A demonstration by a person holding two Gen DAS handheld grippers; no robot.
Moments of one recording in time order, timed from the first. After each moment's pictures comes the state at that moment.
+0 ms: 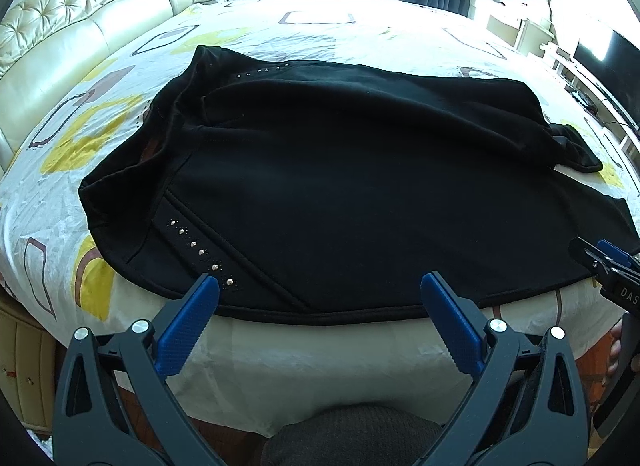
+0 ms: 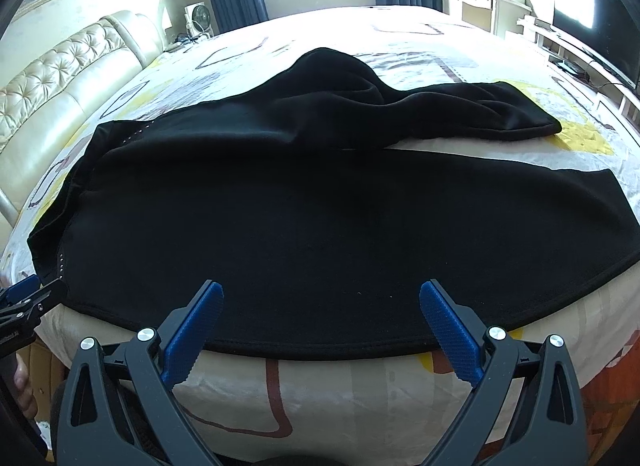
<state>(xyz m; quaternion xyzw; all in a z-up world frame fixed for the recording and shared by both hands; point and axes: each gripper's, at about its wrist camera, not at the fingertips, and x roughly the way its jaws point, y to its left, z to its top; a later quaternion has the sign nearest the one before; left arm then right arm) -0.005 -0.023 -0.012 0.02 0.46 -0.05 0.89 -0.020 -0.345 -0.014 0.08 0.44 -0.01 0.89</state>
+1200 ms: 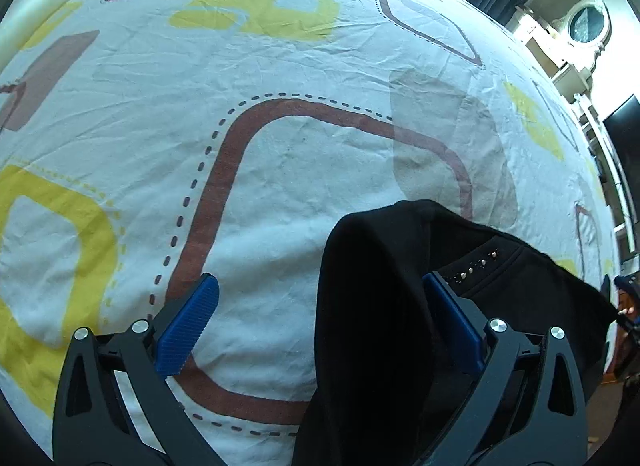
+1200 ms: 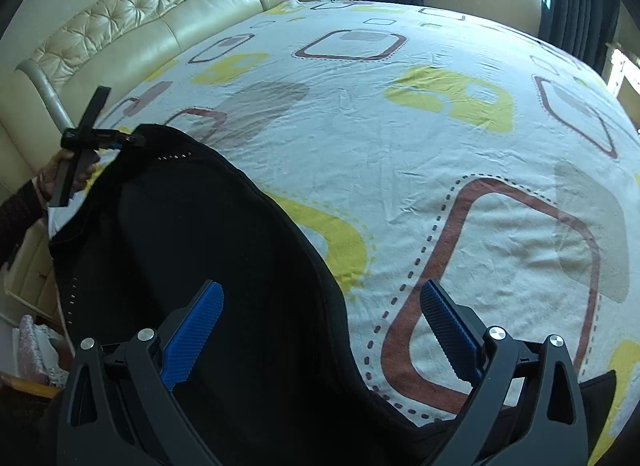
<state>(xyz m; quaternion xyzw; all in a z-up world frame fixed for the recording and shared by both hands) 0.361 0.173 -0.041 -0.11 0.56 -0.08 0.82 0.254 -0.351 0.030 -0.02 0.49 0.26 0.83</state>
